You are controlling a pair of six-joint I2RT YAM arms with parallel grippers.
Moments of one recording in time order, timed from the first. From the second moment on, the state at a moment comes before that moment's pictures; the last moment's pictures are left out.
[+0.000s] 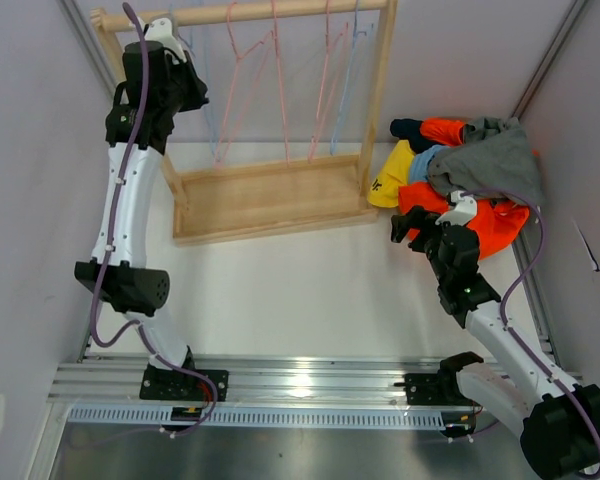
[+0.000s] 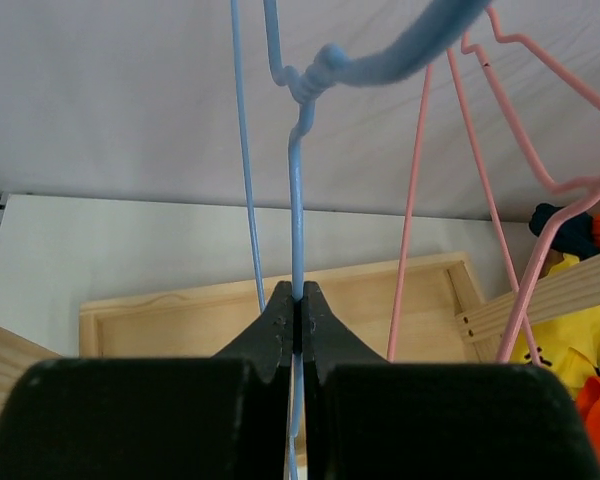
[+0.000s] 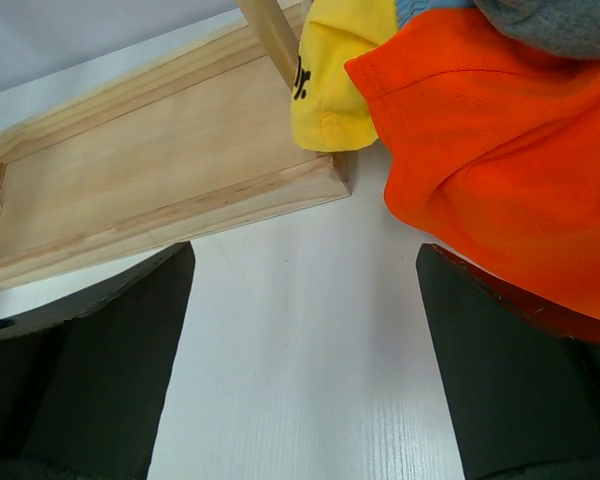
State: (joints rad) left arm -0.12 1.82 2.31 -0.74 0.01 -0.24; right arm 0.32 0.91 0.55 0.18 0.16 0.41
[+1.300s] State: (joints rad) left arm -0.20 0.74 1.53 -0.71 0.20 -0.26; right arm 0.61 0.77 1.20 -0.21 0.22 0.30
